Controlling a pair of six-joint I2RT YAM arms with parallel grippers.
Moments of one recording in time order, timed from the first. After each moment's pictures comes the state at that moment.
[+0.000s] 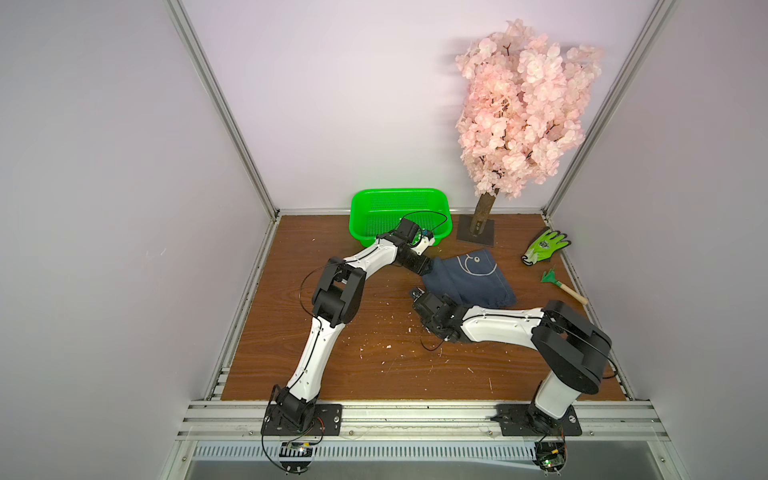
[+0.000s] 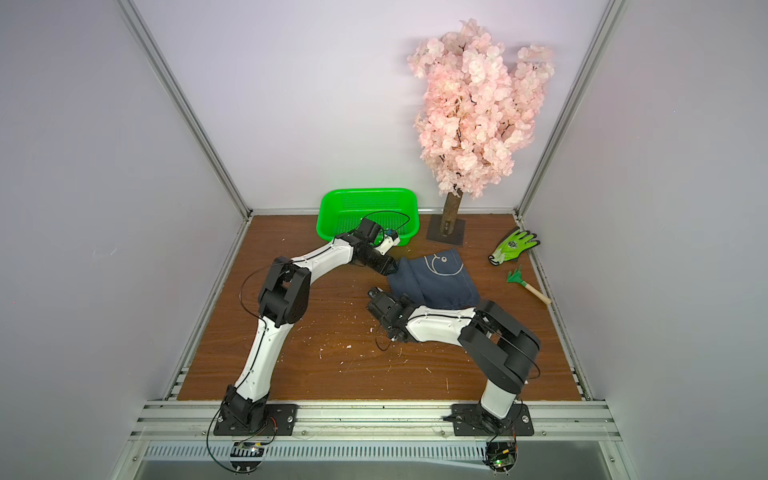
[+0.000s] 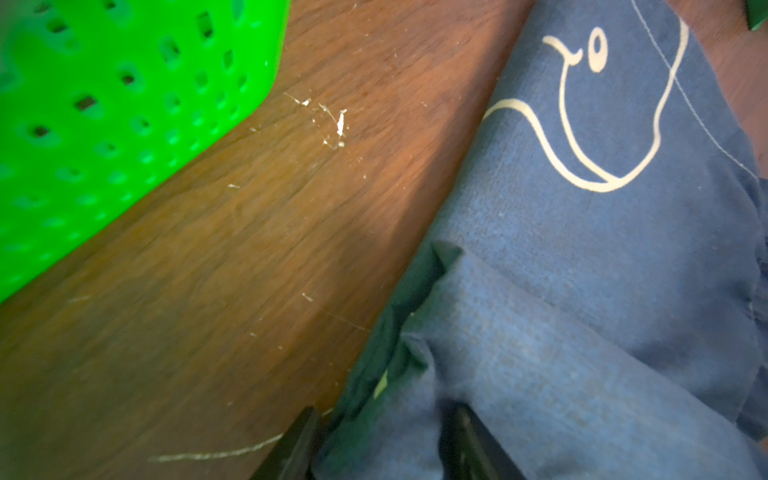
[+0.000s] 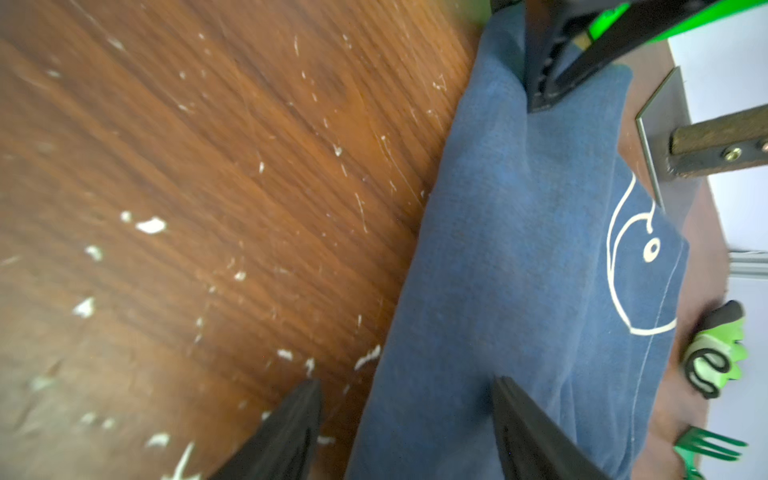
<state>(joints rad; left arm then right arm) -0.53 2.40 1.93 -0.56 0.41 0.06 0.95 1.74 0.91 -0.26 0.65 -0.07</state>
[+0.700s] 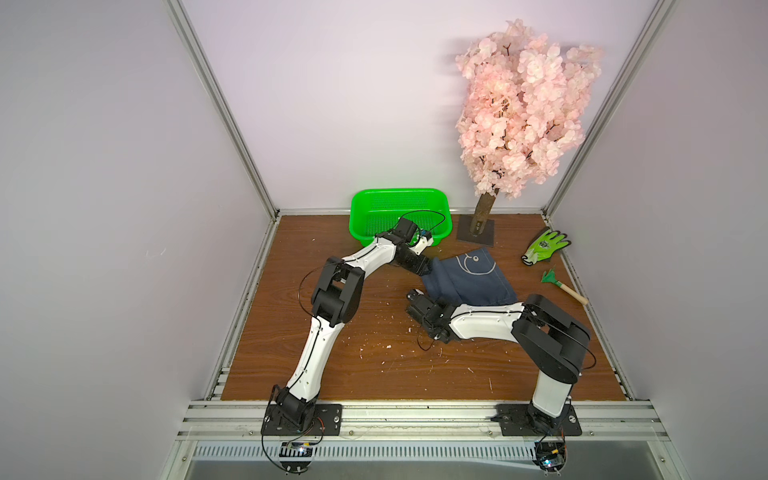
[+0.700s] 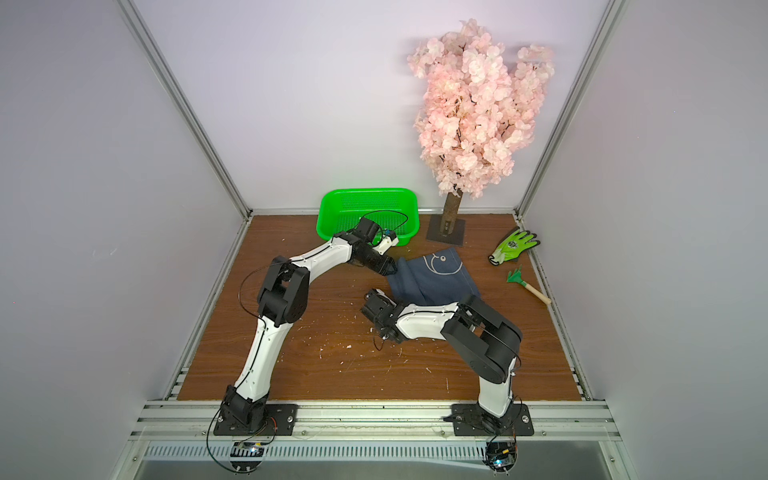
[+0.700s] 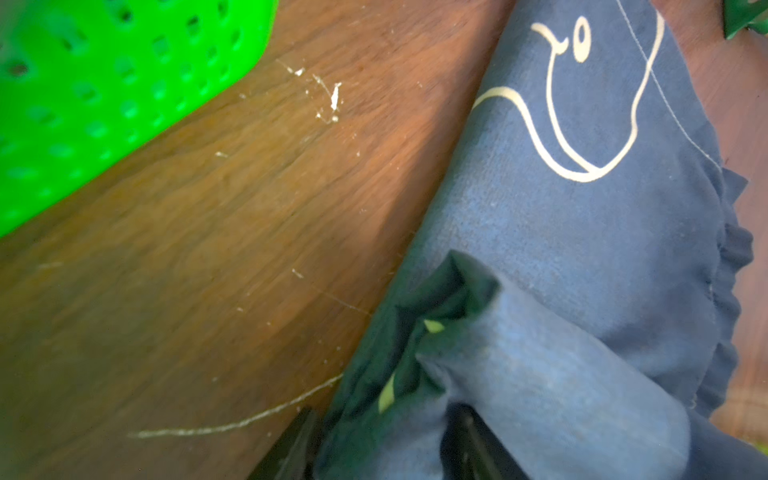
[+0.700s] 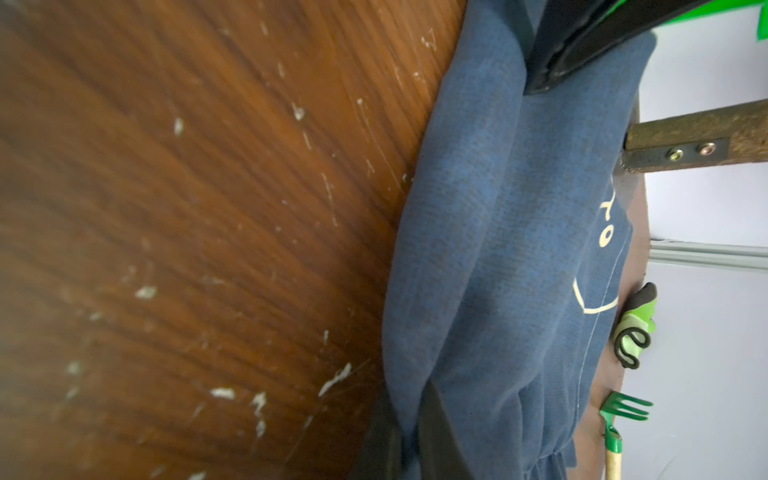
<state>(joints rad) -0.52 2.39 1.95 -0.62 0.44 0.04 0.96 1.81 0.96 -0.34 0.74 -0.06</state>
